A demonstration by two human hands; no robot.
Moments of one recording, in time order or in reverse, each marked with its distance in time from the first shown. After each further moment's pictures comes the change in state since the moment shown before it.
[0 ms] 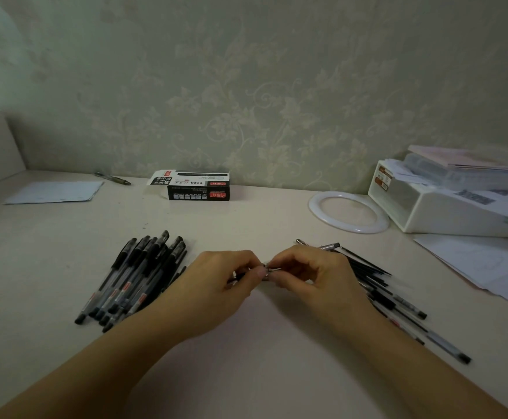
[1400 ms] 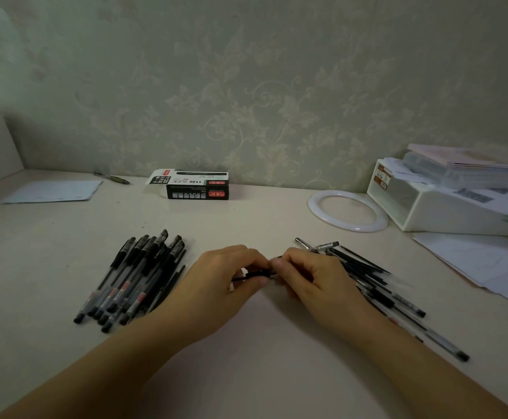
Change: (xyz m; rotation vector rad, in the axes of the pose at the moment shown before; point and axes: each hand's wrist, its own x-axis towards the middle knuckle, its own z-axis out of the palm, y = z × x) left_hand 0.000 0.006 0.003 0.040 0.070 0.115; right_hand -0.002 0.000 -0.001 -0.077 -0.078 0.070
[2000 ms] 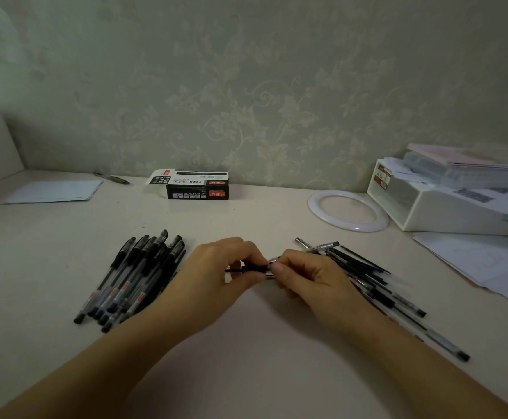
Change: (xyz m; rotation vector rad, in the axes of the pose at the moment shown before) left_hand 0.002 -0.002 -0.005 -0.024 0.061 -0.006; right_hand 0.000 0.003 0.000 0.154 -0.098 0.041
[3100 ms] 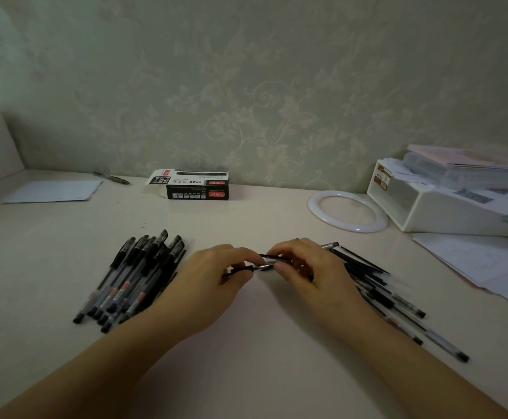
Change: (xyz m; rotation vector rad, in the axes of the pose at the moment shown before) left_hand -0.003 -0.010 0.006 0.046 -0.063 -0.178; right_hand 0.004 -0.003 0.002 -0.278 0.182 -0.092
